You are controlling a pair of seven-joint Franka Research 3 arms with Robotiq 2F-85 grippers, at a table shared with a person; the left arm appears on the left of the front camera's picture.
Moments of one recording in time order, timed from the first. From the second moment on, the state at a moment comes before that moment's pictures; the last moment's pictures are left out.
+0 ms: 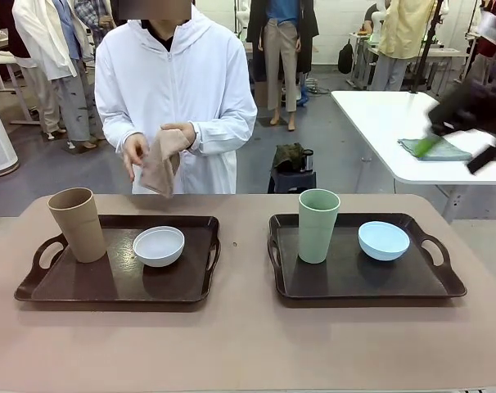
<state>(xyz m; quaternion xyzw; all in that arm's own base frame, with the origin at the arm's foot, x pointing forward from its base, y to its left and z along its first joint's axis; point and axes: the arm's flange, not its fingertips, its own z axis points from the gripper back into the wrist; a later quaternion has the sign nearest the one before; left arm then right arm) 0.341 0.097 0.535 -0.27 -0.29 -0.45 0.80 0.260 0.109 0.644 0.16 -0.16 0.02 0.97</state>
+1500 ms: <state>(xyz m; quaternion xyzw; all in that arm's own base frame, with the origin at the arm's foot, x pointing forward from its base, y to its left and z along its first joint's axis) 0.378 0.115 0.485 -0.13 -0.36 -0.52 0.76 0.378 0.276 0.610 0.10 -0.11 -0.08 0.99</state>
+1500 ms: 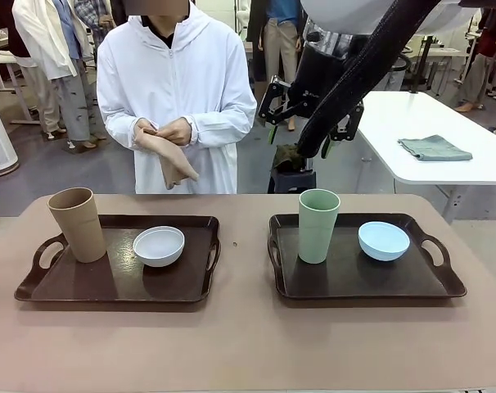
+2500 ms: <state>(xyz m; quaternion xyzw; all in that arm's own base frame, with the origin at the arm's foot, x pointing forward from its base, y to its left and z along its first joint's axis) 0.483 0.099 0.442 -0.23 -0.27 -0.65 0.67 0.453 0.437 0.531 0.01 -0.06 0.13 0.99</state>
